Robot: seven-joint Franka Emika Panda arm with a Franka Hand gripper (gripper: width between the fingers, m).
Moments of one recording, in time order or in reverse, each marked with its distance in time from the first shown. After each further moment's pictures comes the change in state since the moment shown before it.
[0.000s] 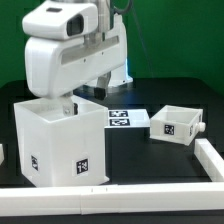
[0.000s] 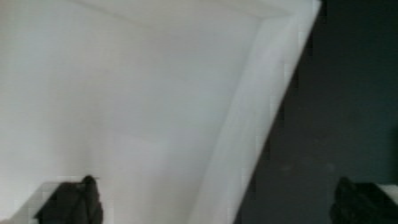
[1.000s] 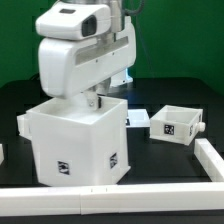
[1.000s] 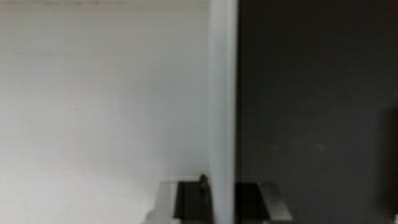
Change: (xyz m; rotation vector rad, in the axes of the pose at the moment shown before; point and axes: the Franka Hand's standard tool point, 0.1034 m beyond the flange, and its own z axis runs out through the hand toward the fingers) arm 0.020 -0.012 -0.007 -0.012 0.014 -0.054
